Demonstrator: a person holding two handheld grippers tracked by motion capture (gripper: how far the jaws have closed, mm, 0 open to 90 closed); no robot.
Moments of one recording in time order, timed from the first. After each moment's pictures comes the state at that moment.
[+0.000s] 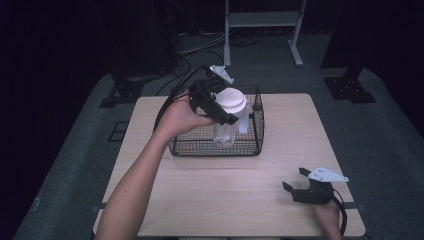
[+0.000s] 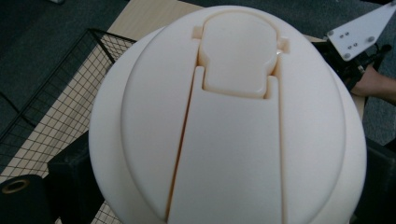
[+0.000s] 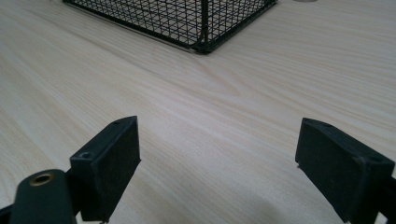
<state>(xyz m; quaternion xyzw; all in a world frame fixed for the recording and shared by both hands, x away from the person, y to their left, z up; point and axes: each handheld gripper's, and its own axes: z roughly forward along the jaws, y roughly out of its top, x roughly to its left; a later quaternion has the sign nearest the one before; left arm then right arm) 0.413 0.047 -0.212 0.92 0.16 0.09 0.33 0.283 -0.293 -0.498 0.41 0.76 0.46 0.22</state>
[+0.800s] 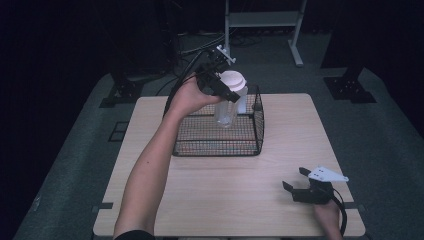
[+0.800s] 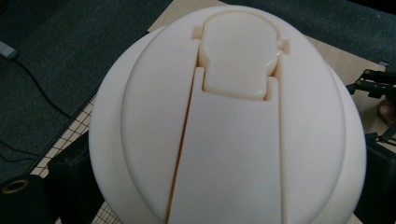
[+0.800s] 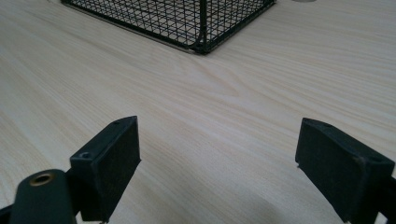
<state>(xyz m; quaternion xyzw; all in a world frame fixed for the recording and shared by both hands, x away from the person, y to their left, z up) 0.480 0.036 -0.217 0.91 0.23 0.11 0.32 0.284 -0.294 -0.498 0.41 0.76 0.46 0.22</state>
